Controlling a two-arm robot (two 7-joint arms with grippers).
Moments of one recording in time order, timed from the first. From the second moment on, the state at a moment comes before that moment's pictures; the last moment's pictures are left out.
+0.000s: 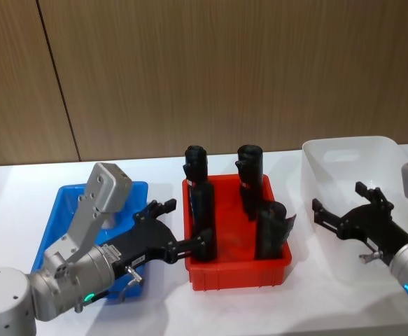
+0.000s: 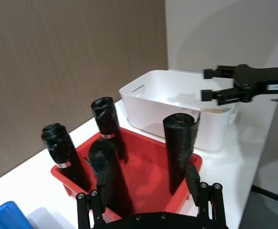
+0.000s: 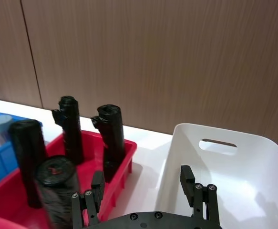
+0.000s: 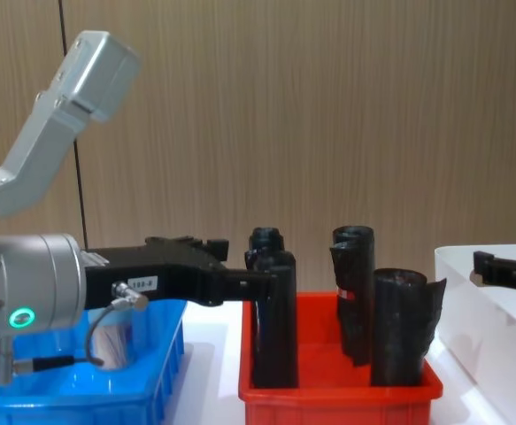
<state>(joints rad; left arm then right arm) -0.34 0.42 0.38 -1.49 -0.35 0.13 -0.54 0.14 0.36 -0.22 -1.57 0.28 0.08 0.13</state>
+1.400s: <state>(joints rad) -0.24 0.38 0.45 -1.62 -0.20 0.02 -0.02 -0.01 0.34 -0.23 -1.77 0.29 0.03 0.07</state>
